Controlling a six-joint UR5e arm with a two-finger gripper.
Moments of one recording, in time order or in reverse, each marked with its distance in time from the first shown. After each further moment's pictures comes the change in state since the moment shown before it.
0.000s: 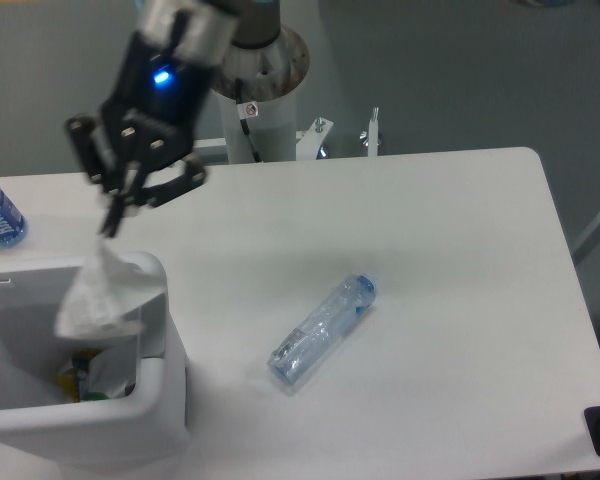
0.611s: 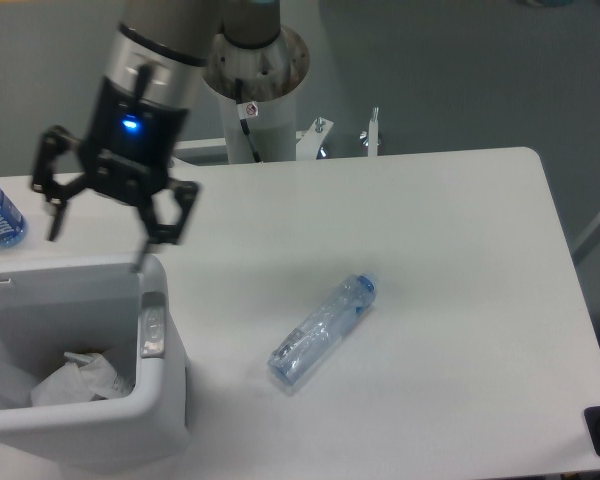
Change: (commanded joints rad) arm 0.139 -0.028 -0.020 -0.003 0.187 0.066
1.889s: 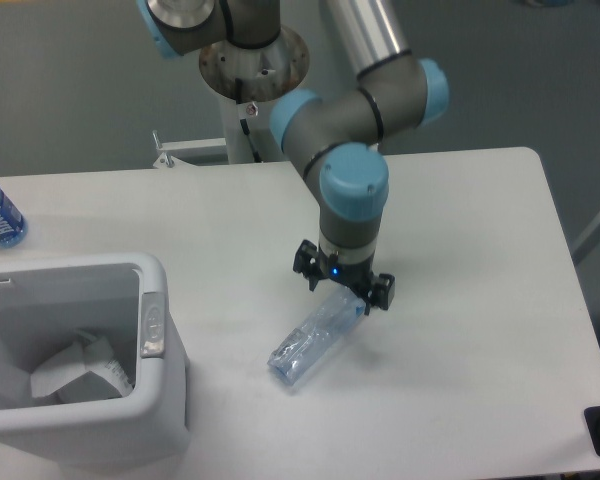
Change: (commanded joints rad) arm 0.103 -0.285 -0.301 0.165 0.416 0.642
